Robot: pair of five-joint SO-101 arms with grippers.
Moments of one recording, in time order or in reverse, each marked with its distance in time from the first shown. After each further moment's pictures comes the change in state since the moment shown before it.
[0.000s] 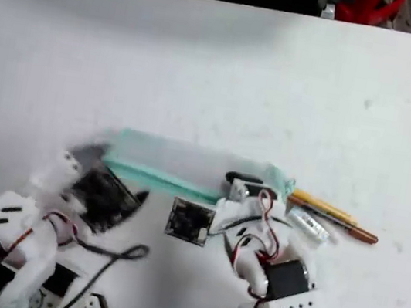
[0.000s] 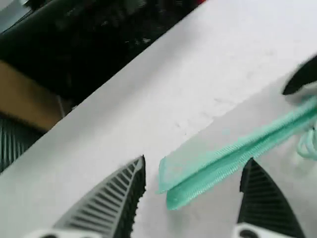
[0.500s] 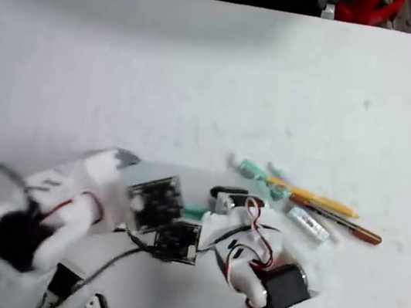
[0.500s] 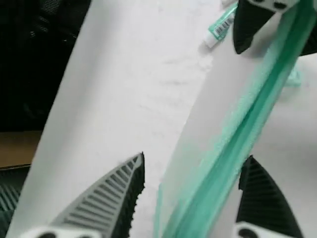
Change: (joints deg) left arm 5.4 16.7 0.0 -0.3 -16.9; right arm -8.0 -1.1 -6.9 13.5 0.1
